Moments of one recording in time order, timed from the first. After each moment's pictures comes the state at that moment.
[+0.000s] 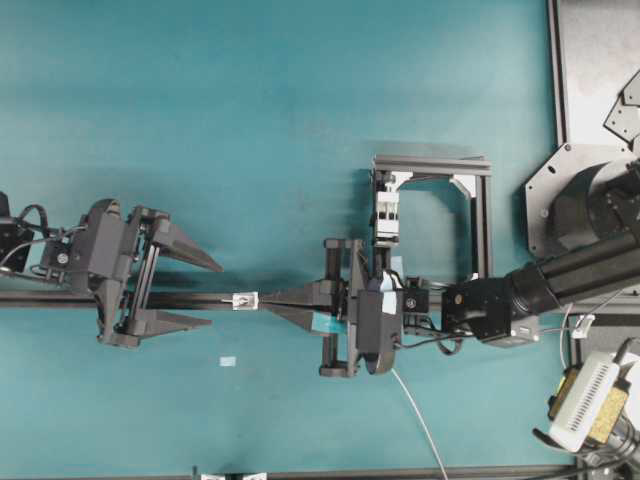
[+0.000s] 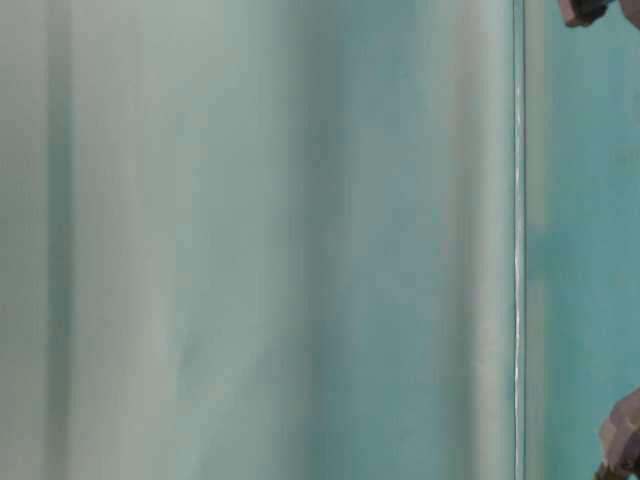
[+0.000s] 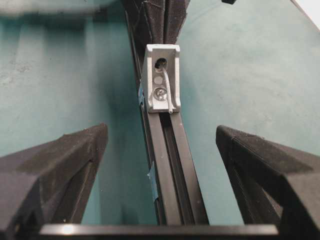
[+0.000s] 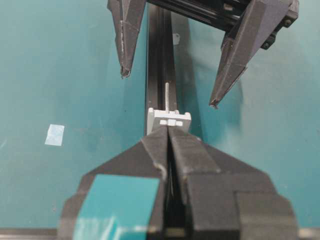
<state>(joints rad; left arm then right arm) -0.25 0.37 0.91 -0.05 -1.07 -0.11 0.49 0.33 0.84 0.67 -0.99 -0.23</state>
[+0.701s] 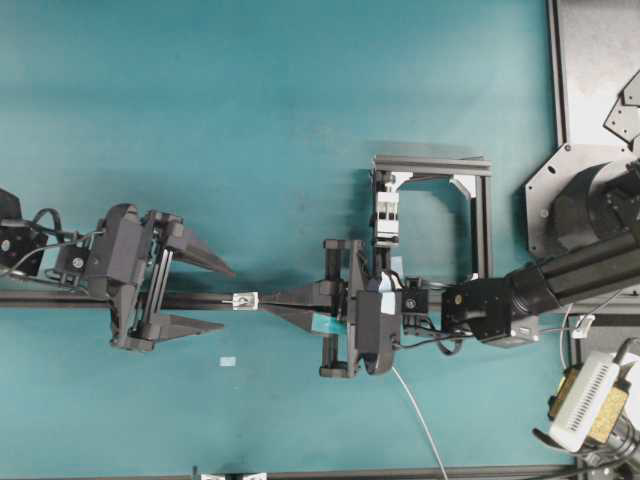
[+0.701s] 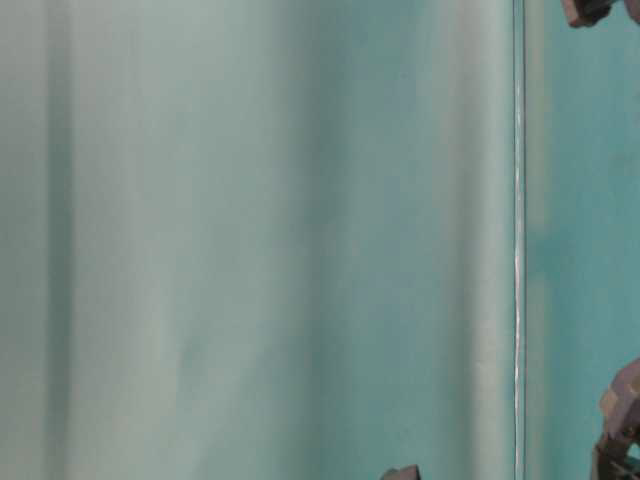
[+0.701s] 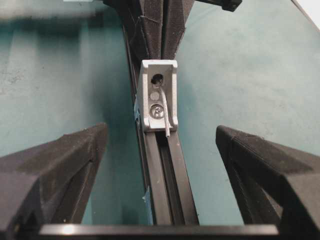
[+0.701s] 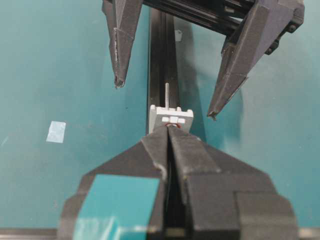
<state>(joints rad) -0.25 0.37 0.85 -0.05 -1.00 -0.11 0.49 0.33 0.84 0.66 -0.98 -0.23</state>
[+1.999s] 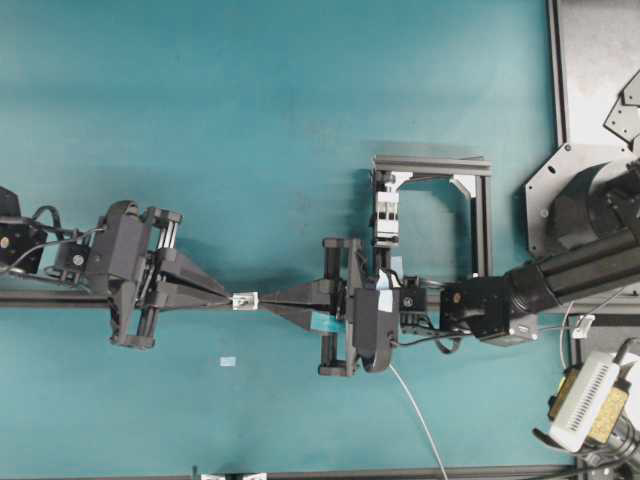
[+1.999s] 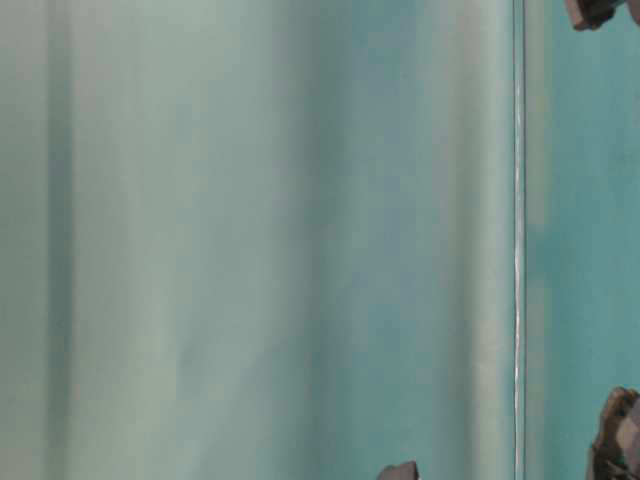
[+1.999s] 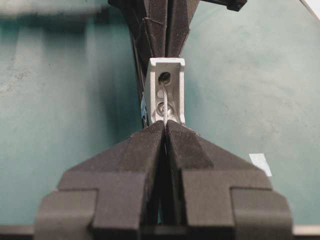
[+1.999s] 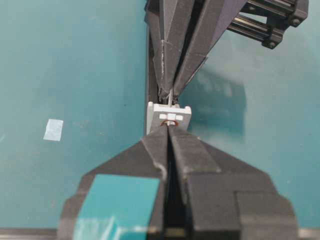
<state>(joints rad) -0.25 0.36 0.85 -0.05 -0.97 -0.11 0.48 0.33 0.84 0.67 -0.94 -0.23</state>
